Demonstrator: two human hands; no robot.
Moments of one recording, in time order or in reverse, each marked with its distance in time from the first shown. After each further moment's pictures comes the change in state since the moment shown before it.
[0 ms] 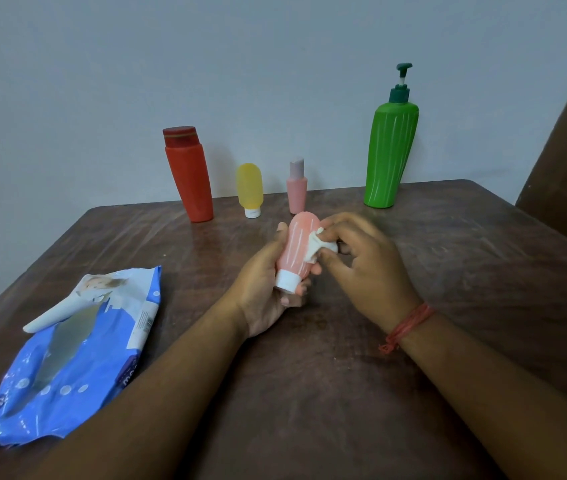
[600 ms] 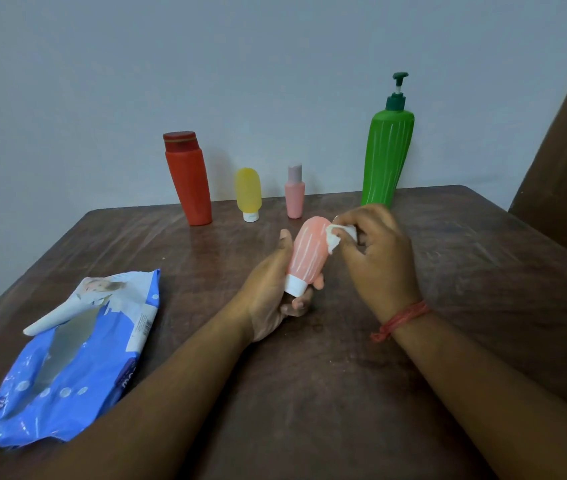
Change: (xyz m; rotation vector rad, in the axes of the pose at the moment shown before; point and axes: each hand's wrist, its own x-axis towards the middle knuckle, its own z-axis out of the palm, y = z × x) left_hand 0.003 -0.006 0.003 0.179 -0.016 0.031; right_hand 0.009 0.003 -0.006 -0.077 0.201 0.093
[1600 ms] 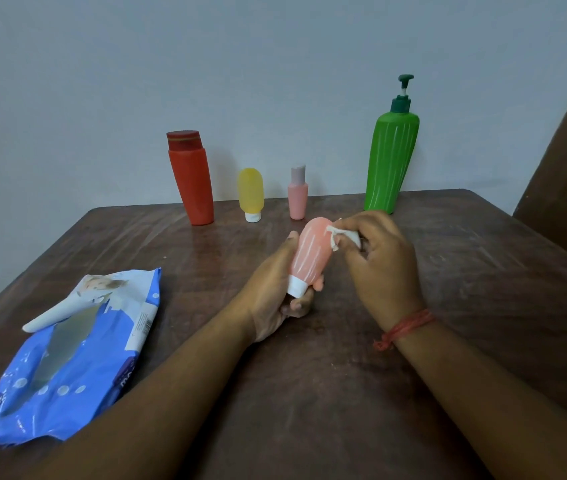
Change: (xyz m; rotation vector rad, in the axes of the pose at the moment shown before) left_hand 0.003 0.000 0.002 -0.026 0.008 0.019; right_hand -0.002 -0.003 -0.002 -0.017 -0.022 0.009
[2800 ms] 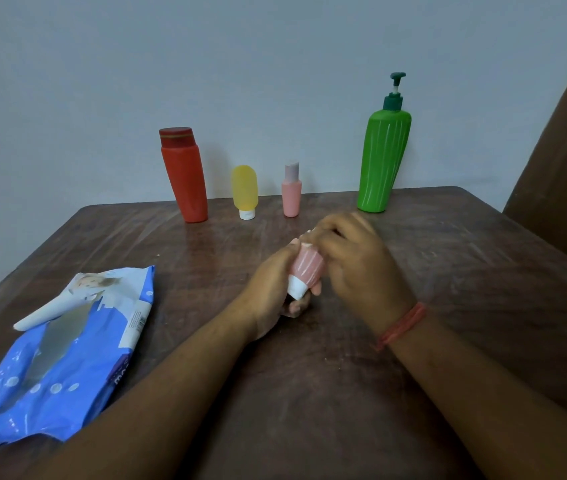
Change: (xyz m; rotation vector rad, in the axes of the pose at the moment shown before) left_hand -0.006 0.001 0.010 0.212 0.002 0.035; right_hand 0.001 -0.010 -0.004 -0.176 -0.180 -0.399
